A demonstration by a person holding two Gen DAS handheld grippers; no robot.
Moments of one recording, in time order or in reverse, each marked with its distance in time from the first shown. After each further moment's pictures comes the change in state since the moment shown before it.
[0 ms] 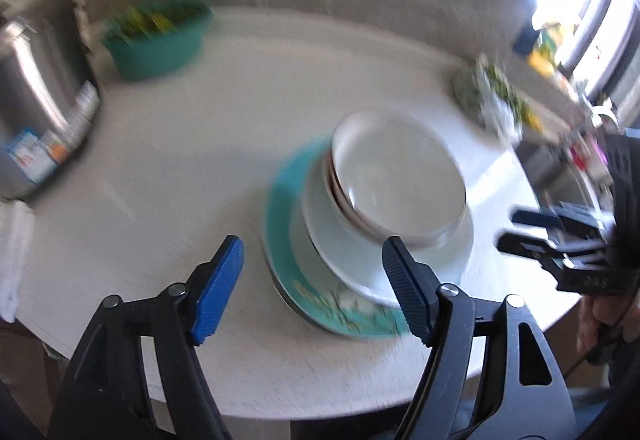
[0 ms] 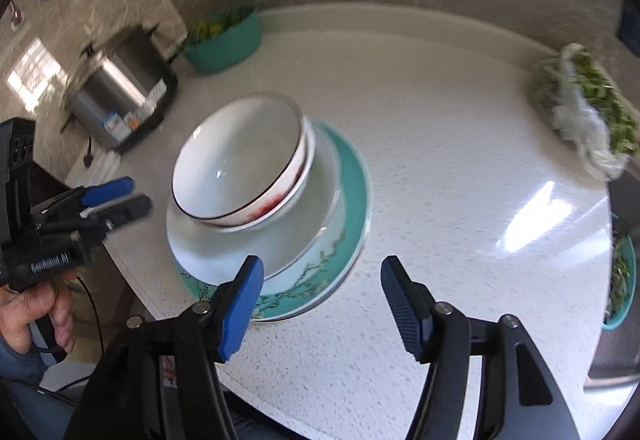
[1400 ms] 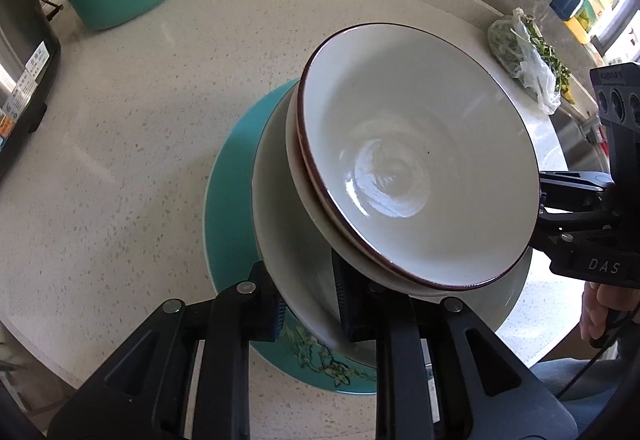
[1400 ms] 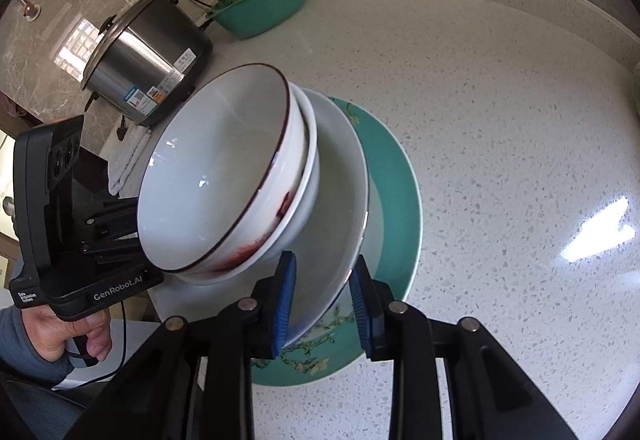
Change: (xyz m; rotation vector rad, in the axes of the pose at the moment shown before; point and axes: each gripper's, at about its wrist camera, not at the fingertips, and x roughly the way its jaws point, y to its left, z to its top) left arm 0.114 -0.004 0.000 -0.012 0.263 0.027; right arm 0.088 -0.021 0.036 -0.100 0.161 0.254
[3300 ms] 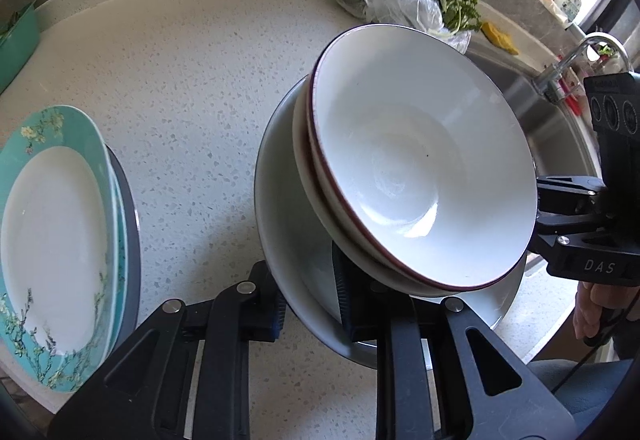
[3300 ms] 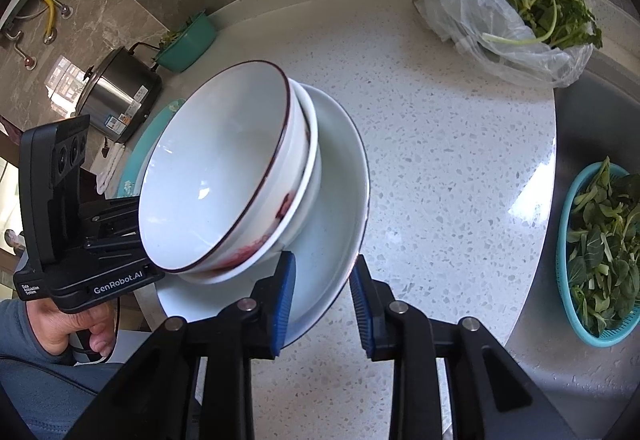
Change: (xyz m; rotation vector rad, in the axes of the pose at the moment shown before) left arm 0.058 -0.298 0.001 0.121 0.003 -0.076; right arm -0.136 -0.196 -0.116 0.112 -0.068 -0.017
